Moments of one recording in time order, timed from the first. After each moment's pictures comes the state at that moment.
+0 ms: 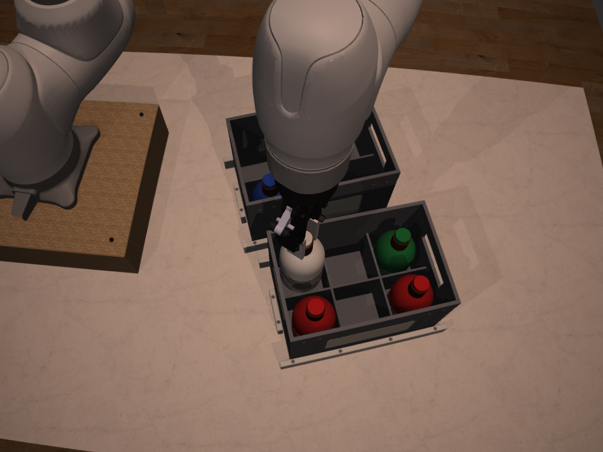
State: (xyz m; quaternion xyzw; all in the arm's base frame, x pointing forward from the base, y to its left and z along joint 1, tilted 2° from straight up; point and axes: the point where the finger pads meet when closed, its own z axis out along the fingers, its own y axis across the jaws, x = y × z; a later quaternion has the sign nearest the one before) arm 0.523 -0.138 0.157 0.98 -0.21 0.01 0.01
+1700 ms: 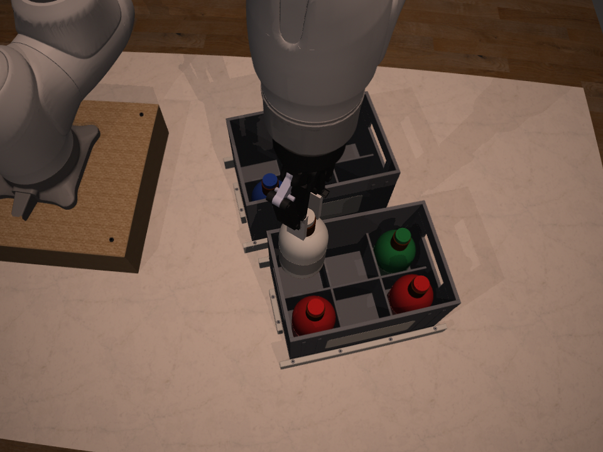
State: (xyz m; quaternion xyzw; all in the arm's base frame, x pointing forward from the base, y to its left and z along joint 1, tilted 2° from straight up) arm 0.521 -0.136 0.232 0.98 -0.21 0.01 0.01
